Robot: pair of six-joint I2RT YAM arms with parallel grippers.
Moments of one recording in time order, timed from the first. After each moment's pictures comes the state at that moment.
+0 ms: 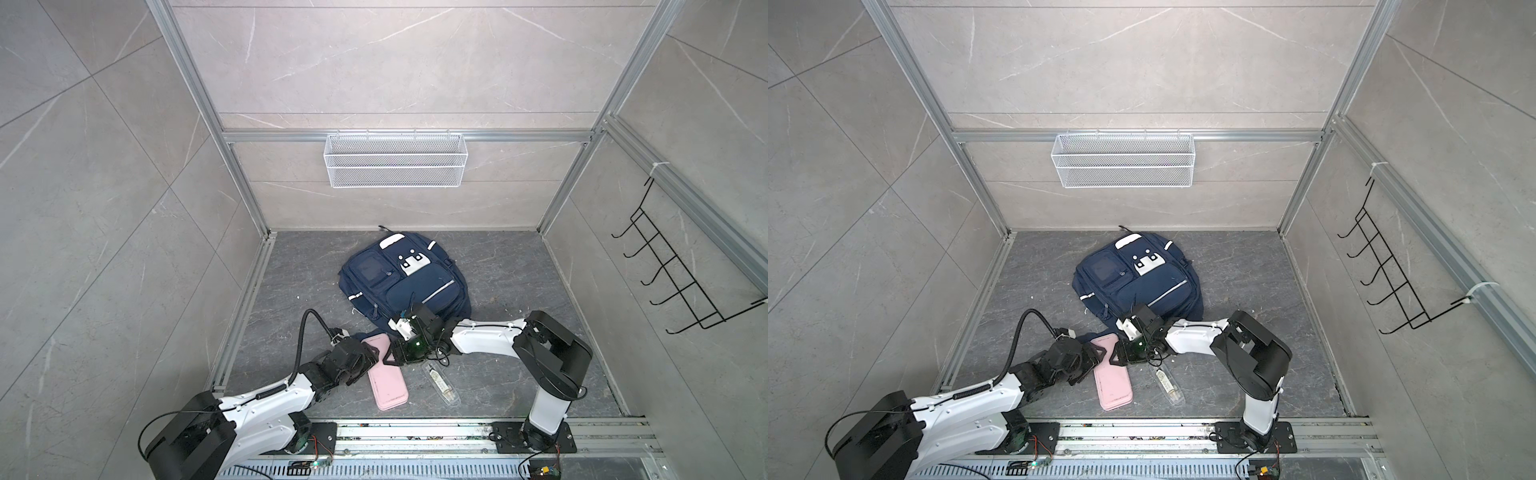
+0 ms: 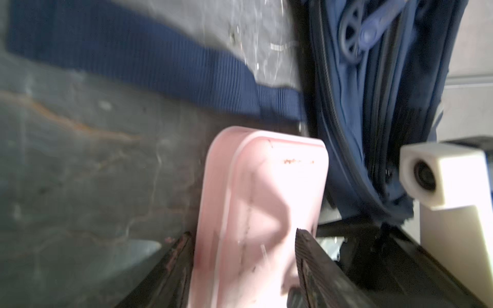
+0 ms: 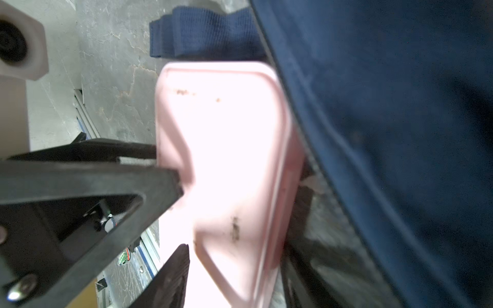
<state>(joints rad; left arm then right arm) -0.82 1.00 0.27 -0.06 -0.03 -1.32 0.87 1.80 0.92 -0.11 -0.52 0.61</state>
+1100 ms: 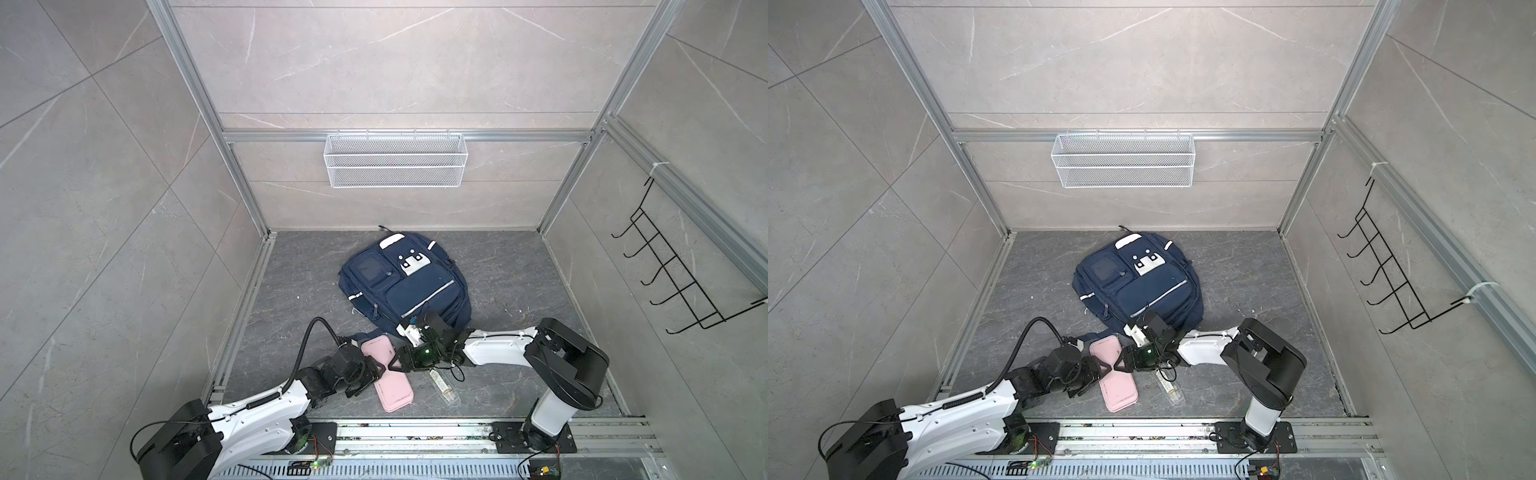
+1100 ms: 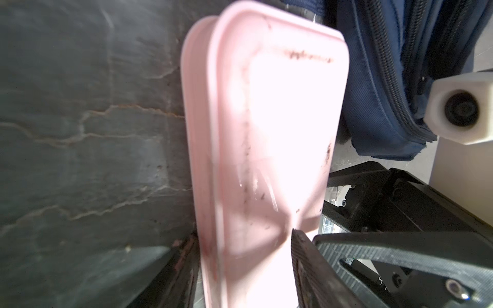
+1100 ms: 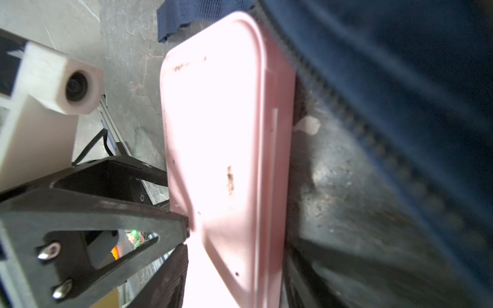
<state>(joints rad) -0.88 0.96 0.24 -0.11 0.12 -1.32 0.87 1.72 0.76 0.07 -0.57 0.73</state>
